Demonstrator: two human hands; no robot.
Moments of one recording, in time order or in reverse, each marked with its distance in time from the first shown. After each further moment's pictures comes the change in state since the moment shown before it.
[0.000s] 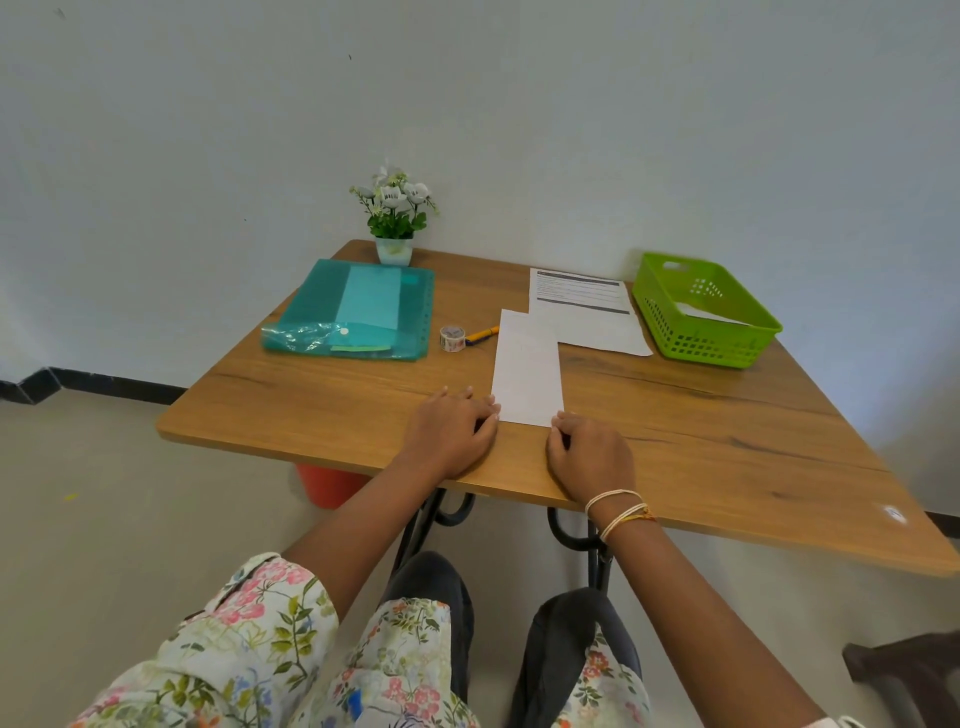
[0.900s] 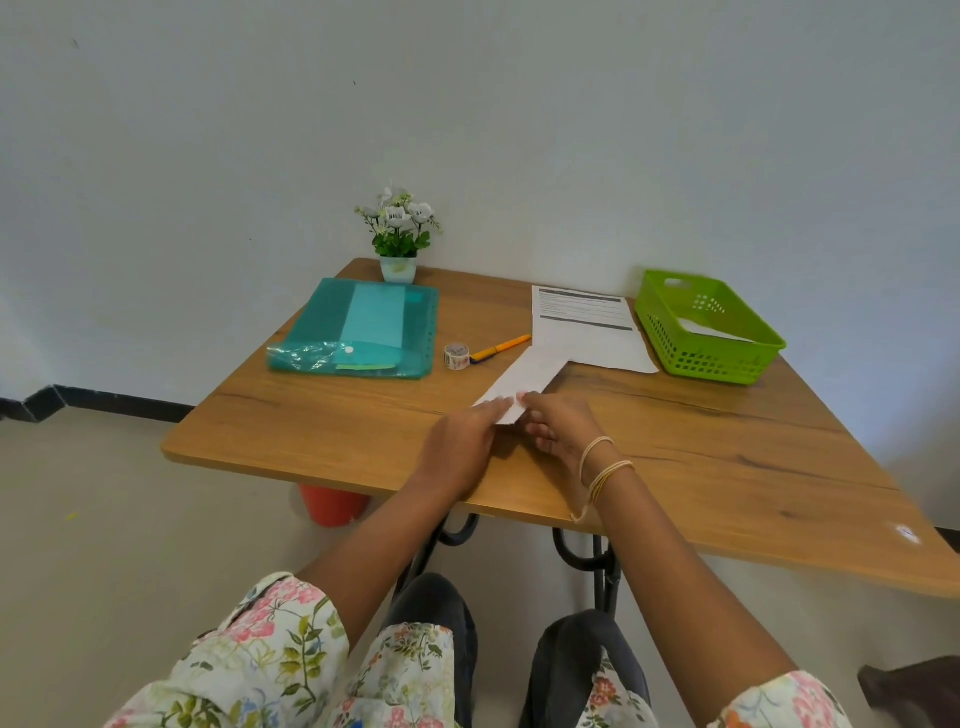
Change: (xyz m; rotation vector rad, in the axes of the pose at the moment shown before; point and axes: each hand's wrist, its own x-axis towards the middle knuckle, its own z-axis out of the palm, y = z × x) left_hand 0.003 0.006 0.005 -0.214 0.330 0.078; right_hand 0.063 -0.043 -0.011 1.093 -0.420 0.708
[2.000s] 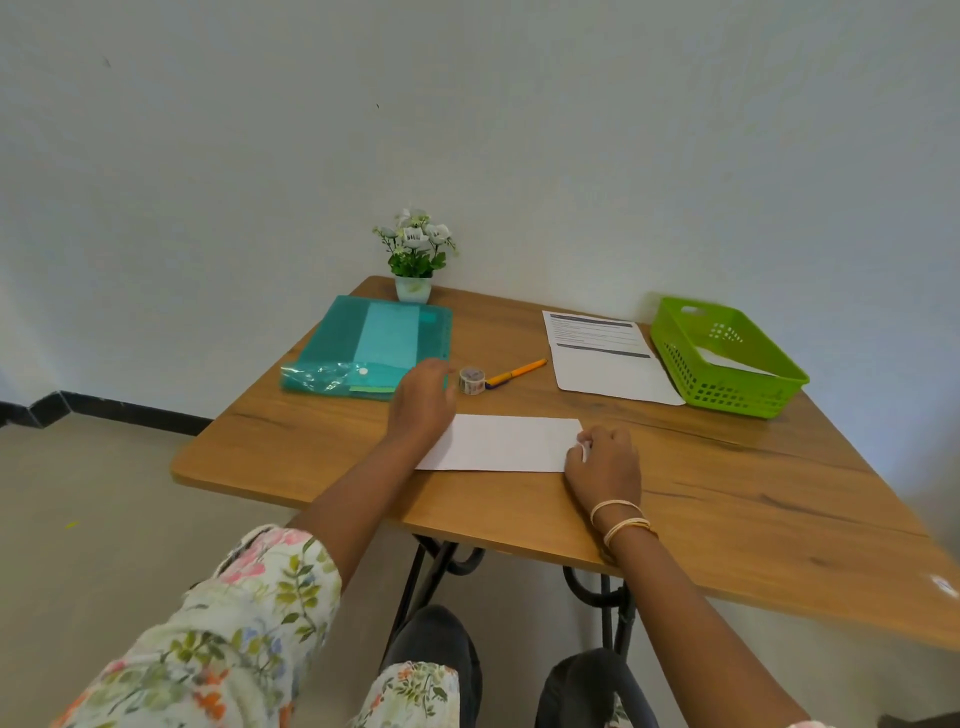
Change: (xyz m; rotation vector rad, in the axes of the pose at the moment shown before) left_hand 0.065 -0.062 -0.035 -0.003 0.119 -0.322; right_hand 0.038 0.046 -0.018 -0.833 0.538 -0.515
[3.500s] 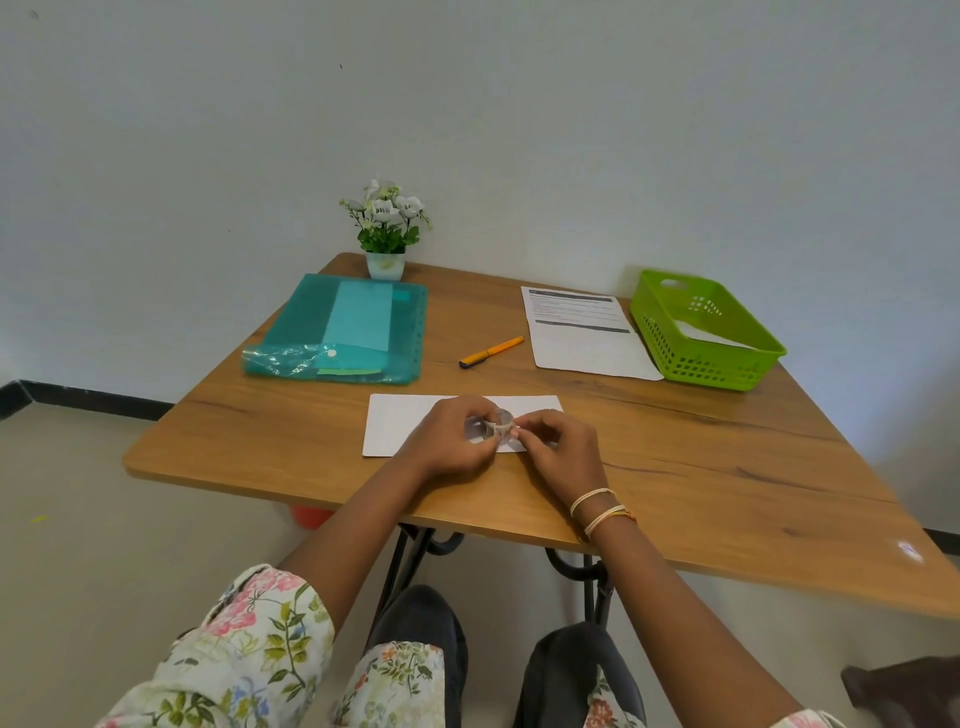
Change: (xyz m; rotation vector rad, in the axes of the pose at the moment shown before) left_hand -0.045 0.021 0.033 -0.272 -0.501 0.169; right_hand -0.015 -0.008 -0.012 0.418 -0.171 -0.298
